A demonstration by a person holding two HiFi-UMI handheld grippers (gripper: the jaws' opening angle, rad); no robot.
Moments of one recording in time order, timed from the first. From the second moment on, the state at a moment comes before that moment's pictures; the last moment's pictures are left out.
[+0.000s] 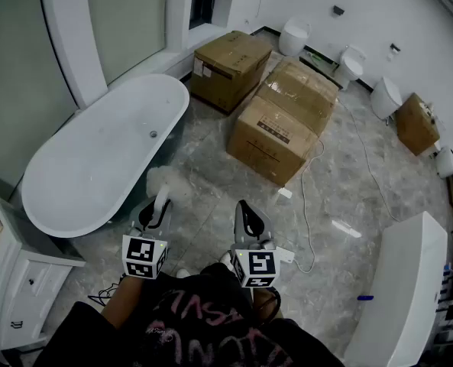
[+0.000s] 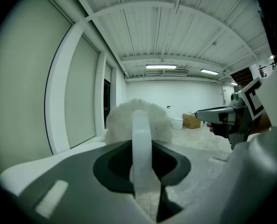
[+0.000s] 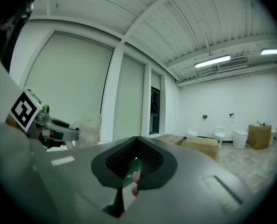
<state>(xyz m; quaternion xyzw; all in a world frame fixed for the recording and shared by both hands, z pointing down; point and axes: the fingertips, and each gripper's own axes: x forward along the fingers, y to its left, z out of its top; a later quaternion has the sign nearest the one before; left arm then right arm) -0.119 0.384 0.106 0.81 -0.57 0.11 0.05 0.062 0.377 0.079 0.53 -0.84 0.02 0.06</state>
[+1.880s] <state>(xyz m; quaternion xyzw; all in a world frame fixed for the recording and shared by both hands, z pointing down) -0.159 0.370 0.143 0.80 -0.57 0.14 0.09 0.041 0.346 0.129 0.52 -0.85 0.03 0.09</state>
